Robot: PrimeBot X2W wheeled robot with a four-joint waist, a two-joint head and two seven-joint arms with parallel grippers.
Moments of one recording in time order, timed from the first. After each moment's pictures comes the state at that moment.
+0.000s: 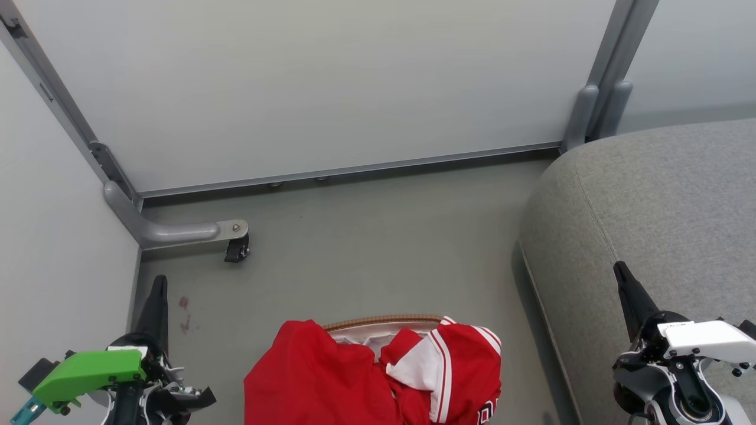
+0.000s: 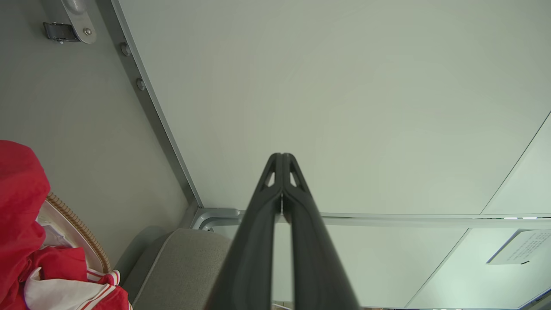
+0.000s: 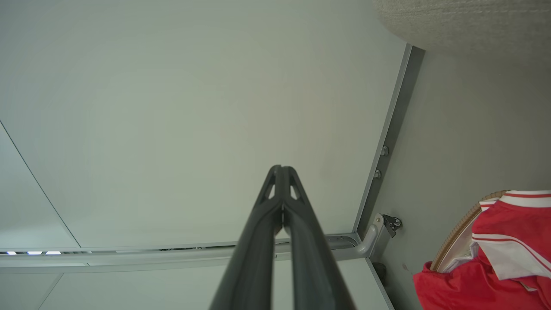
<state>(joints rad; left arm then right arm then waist) -0.10 0.05 0.11 0.24 -1.61 -0.13 0.11 -0.11 -0.05 -0.11 0.24 1.61 0.13 0.11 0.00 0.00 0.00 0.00</state>
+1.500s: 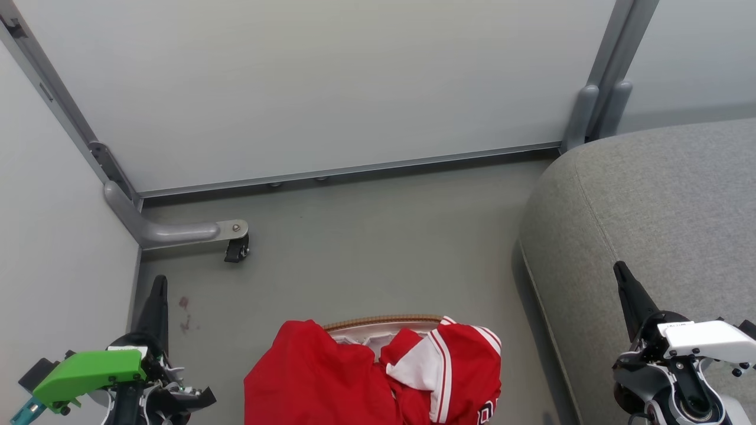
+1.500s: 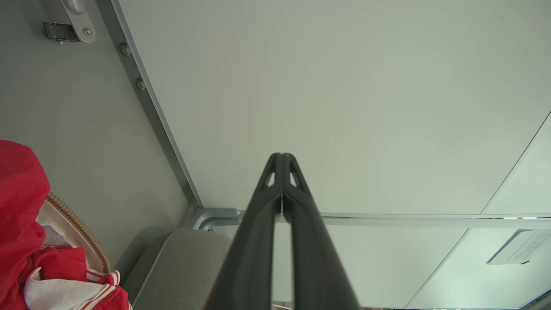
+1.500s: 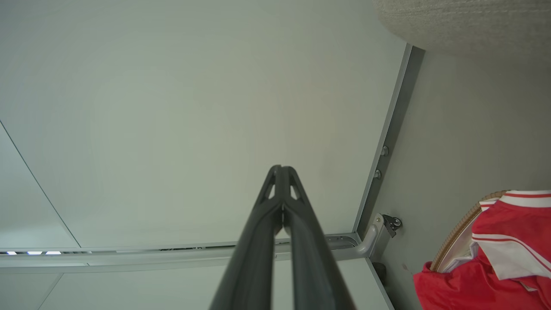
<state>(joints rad) -0.10 0.05 0.11 0.24 -1.61 -0.13 0.11 -0.11 -0.05 -0.11 0.24 1.61 0.13 0.11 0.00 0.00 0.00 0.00</state>
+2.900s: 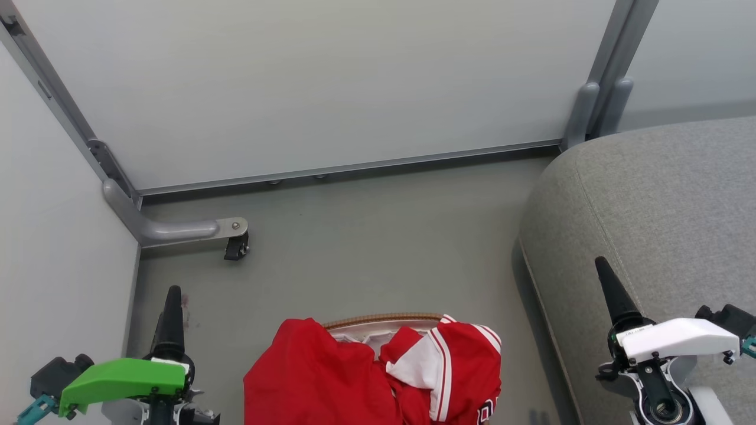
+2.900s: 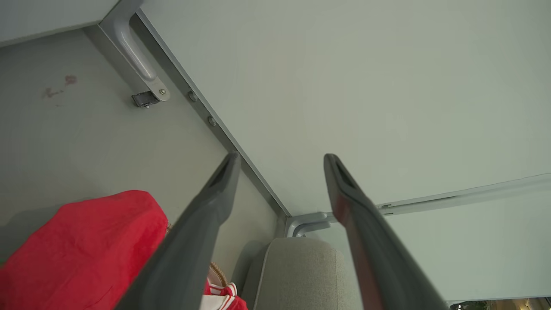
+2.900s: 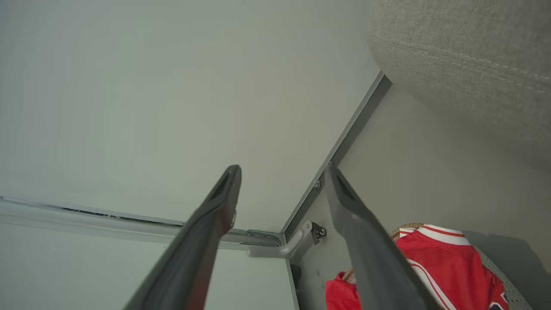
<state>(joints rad) -0.08 0.05 0.07 0.31 -1.21 -0.13 0.02 -0.12 -0.07 -0.03 0.28 1.28 0.13 0.02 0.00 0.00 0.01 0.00</state>
